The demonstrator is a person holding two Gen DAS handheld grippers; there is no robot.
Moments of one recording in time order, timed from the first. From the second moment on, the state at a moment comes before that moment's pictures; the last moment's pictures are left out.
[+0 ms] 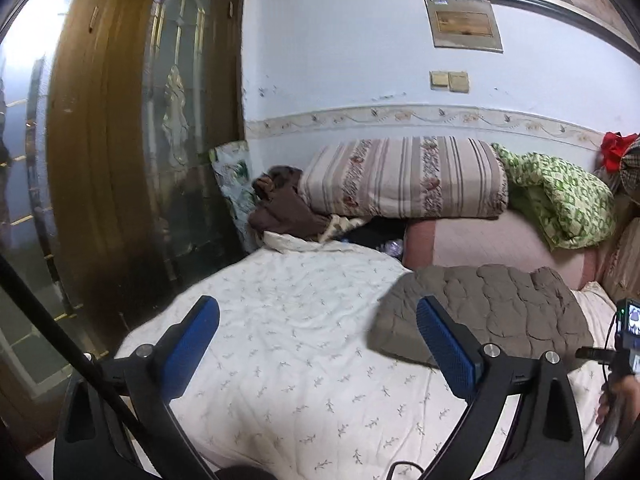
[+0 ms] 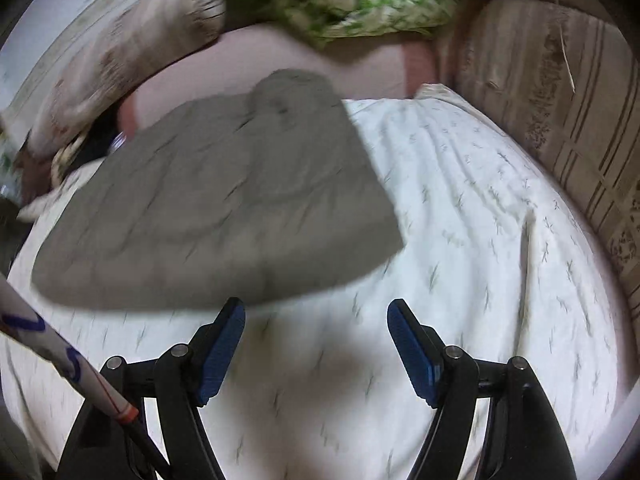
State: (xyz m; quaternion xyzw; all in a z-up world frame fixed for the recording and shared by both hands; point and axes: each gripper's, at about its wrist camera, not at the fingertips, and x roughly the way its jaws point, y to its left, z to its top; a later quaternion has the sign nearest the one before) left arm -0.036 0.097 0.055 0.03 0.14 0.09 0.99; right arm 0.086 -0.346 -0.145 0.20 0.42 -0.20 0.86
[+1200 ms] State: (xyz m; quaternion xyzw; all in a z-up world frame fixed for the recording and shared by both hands) left arm -0.015 0.068 -0.018 0.06 0.28 0.05 0.96; right arm -0.019 -0.139 -0.150 0.14 0.47 0.00 0.87
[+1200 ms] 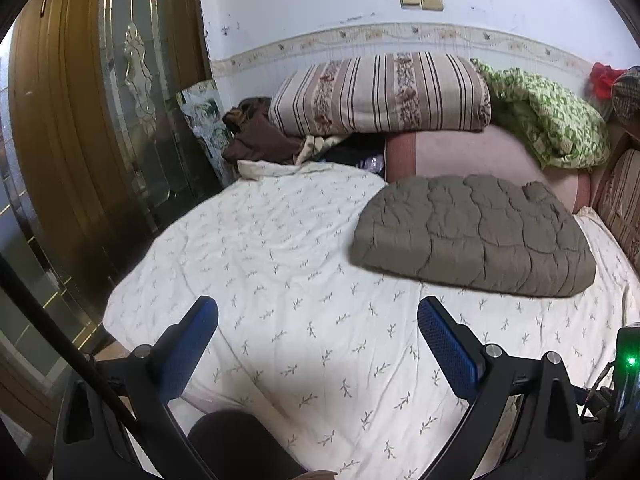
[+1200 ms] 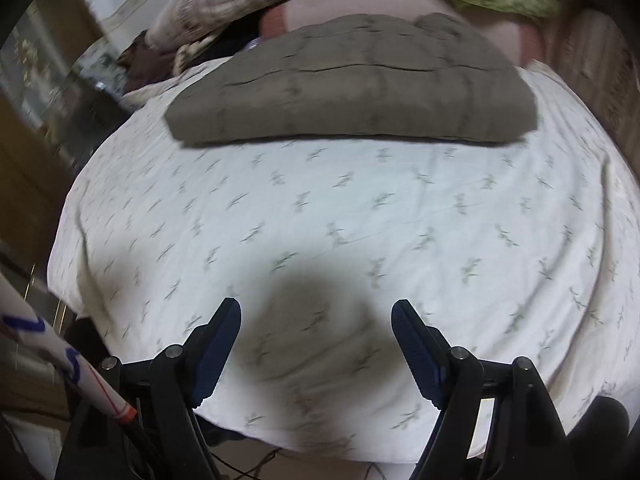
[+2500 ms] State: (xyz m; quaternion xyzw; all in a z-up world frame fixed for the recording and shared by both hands) left arm 0.064 0.055 -0.097 0.06 0.43 0.01 0.90; right arm -0.002 -0.250 -0.156 0.18 0.44 -0.14 0.87
